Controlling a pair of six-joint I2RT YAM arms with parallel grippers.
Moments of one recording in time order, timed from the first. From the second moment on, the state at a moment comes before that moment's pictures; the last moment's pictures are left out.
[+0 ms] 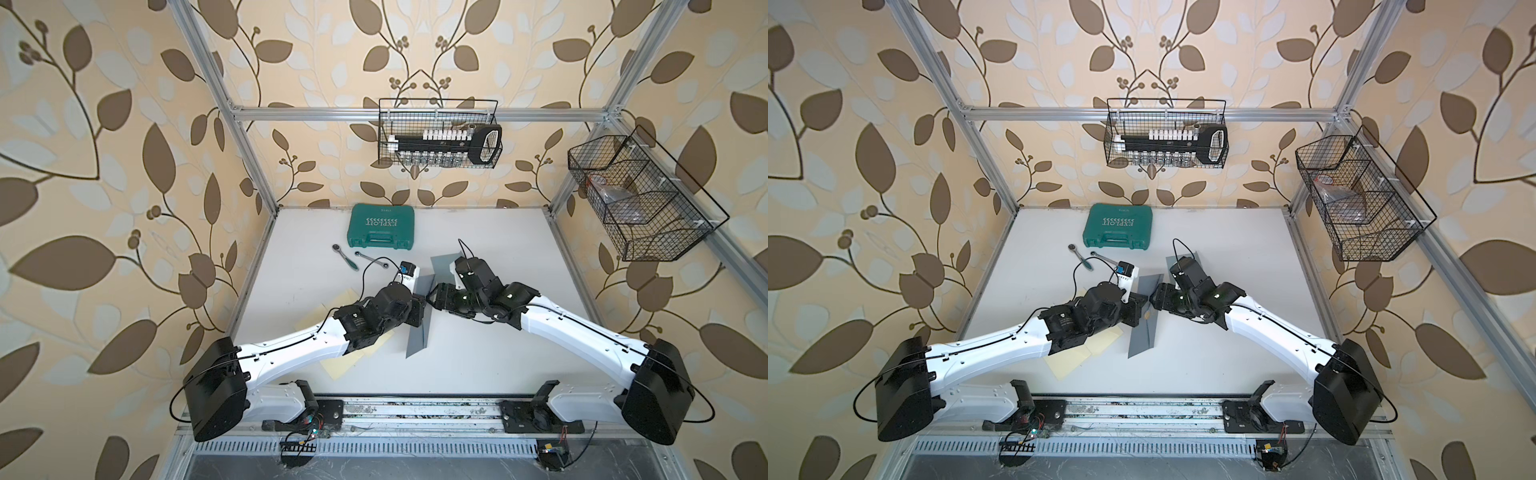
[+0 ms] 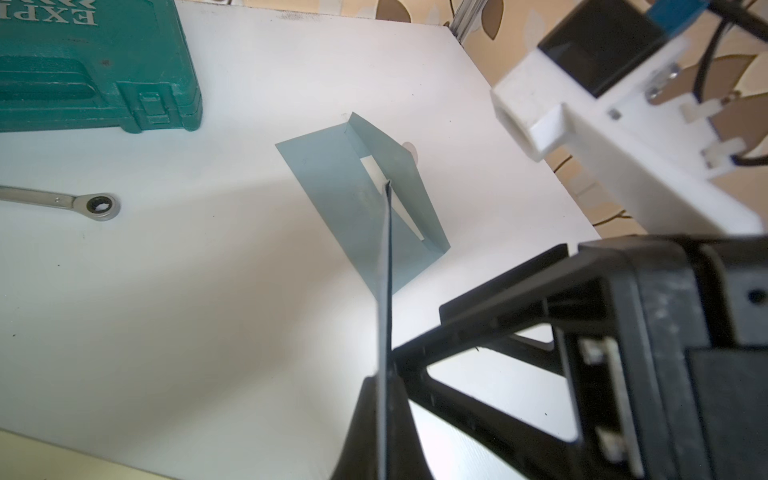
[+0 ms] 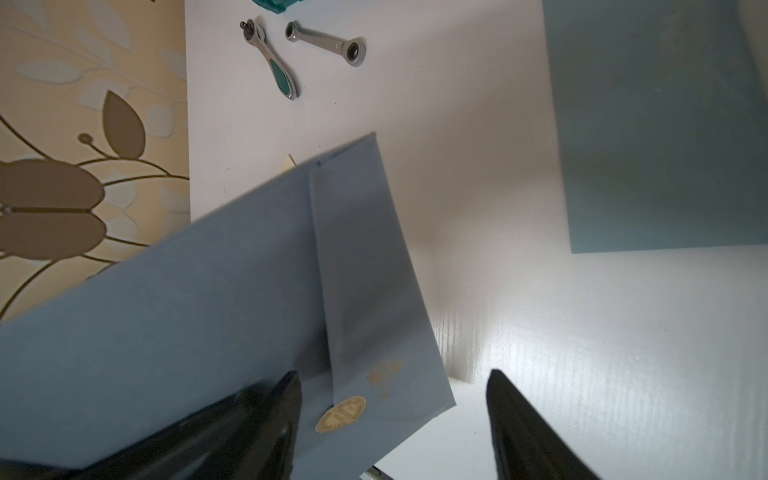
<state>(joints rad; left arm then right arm) -0.94 1.25 0.81 -0.11 -0.15 -0.55 0.69 1.31 0.95 -0.50 -0.11 0.90</state>
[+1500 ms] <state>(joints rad) -0.94 1.21 0.67 0.07 -0.22 -0.52 0.72 1.36 1.00 -0.56 -0.07 0.94</state>
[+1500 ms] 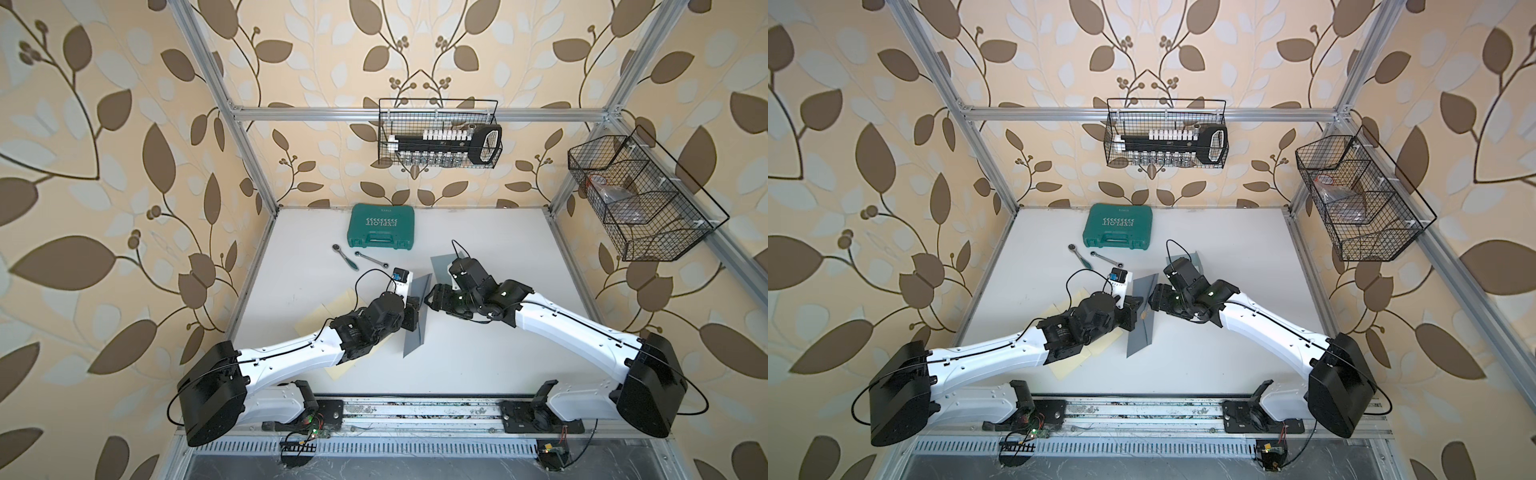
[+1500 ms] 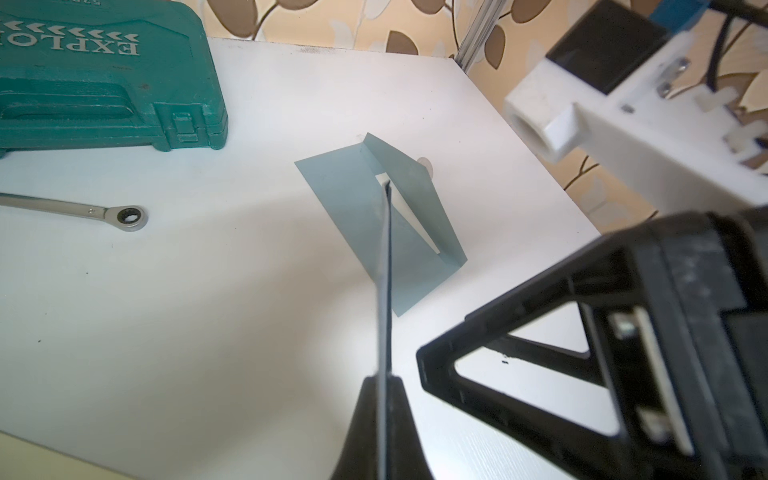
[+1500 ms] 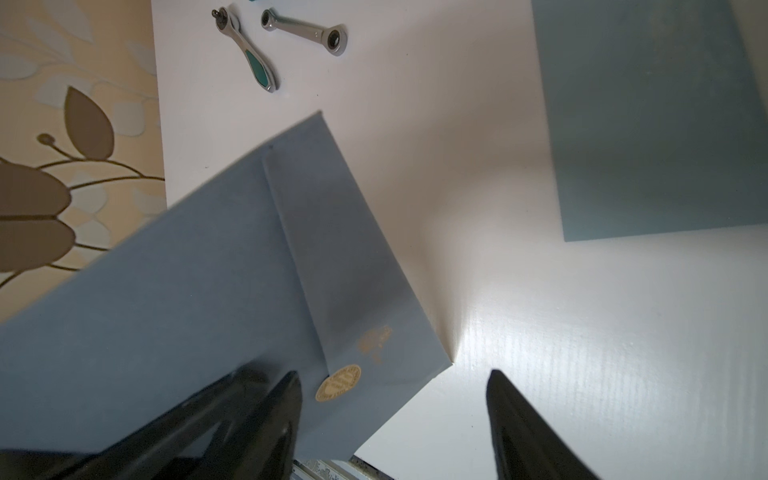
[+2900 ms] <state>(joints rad) -0.94 1.21 0.67 0.07 -0.22 -0.54 0.79 1.46 1.15 -0.68 0.07 0.99</state>
